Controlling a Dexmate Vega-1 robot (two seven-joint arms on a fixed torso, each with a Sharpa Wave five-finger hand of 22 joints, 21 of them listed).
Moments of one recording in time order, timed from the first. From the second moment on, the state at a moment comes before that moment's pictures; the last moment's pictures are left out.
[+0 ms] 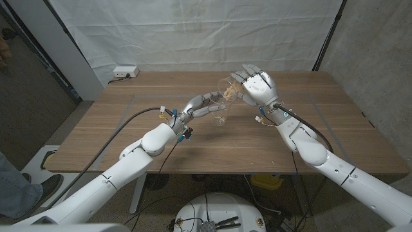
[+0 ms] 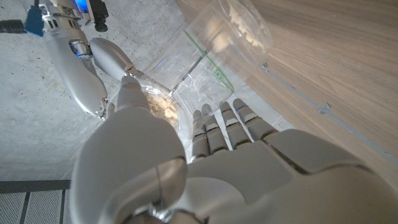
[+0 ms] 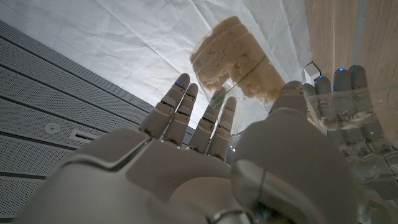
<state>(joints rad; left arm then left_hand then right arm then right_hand) 1.01 0.66 0.49 -1.83 -0.17 -0.18 0.01 0.89 0.05 0.03 -0.09 0.20 0.35 -0.01 0.20 0.19 0.36 -0.09 0.21 0.20 0.28 -0.04 0.19 0.18 0.20 -0.02 0.22 0.18 -0.96 -0.78 -0.58 -1.90 -1.48 -0.30 -0.54 0.85 0.09 -0.01 -0.14 0.29 0.60 -0.18 0.25 0.21 0.62 -0.21 0.27 0.19 0.51 -0.05 0.18 0.19 0.52 -0.05 0.20 0.19</state>
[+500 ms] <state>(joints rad) 1.01 0.67 0.49 -1.85 -0.18 -0.17 0.01 0.89 0.05 0.03 -0.09 0.20 0.35 -0.01 0.20 0.19 0.36 -0.09 0.21 0.20 0.28 -0.04 0.19 0.18 0.20 -0.02 0.22 0.18 -0.94 -0.80 -0.58 -1.89 -1.50 -0.29 -0.59 0.85 0.10 0.00 -0.14 0.29 0.60 -0.18 0.25 0.21 0.60 -0.21 0.26 0.19 0.47 -0.05 0.17 0.19 0.50 -0.05 0.20 0.20</state>
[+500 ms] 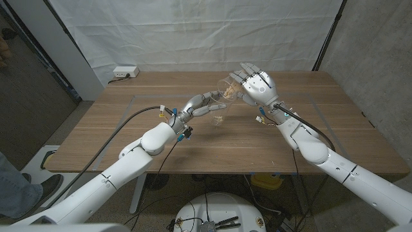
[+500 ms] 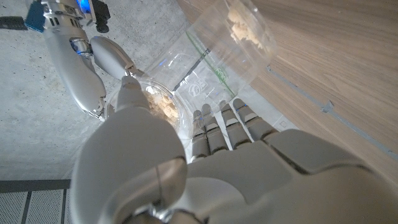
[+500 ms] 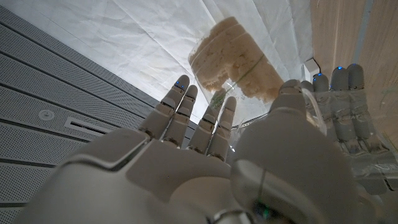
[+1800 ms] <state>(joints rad) 1.01 0.67 0.49 -1.86 -0.19 -0.17 0.01 0.89 0.05 0.02 -0.08 0.20 0.35 -0.01 0.20 0.19 0.36 -0.09 0.21 0.20 0.28 -0.04 0.19 0.18 0.20 -0.02 0.22 0.18 -0.91 -0.83 -0.59 -1.87 -1.52 -0.25 -0.66 0.94 0.13 0.02 -0.17 0.29 0.61 -0.17 0.23 0.21 0.57 -0.21 0.24 0.19 0.44 -0.04 0.17 0.18 0.47 -0.05 0.20 0.20</state>
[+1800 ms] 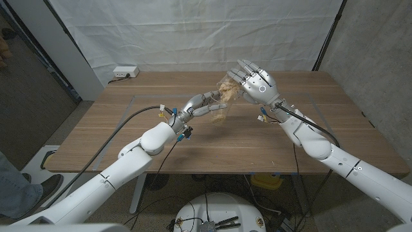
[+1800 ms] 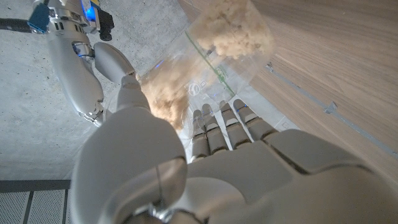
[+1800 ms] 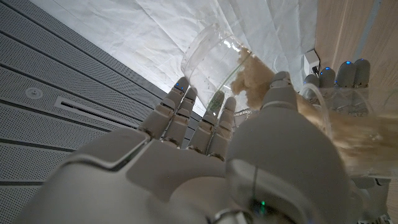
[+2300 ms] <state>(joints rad) 1.02 0.67 0.49 -1.86 -0.19 -0.17 0.01 0.89 0.05 0.02 -0.08 0.20 0.35 -0.01 0.20 0.19 0.36 -0.09 0.21 0.20 0.28 -0.04 0.19 0.18 0.20 -0.02 0.22 0.18 -0.90 -0.83 -0.59 -1.86 -1.52 -0.25 -0.67 0.94 0.13 0.02 -0.17 0.29 0.62 -0.17 0.24 0.21 0.57 -0.21 0.24 0.19 0.44 -0.04 0.17 0.18 0.47 -0.04 0.20 0.20</state>
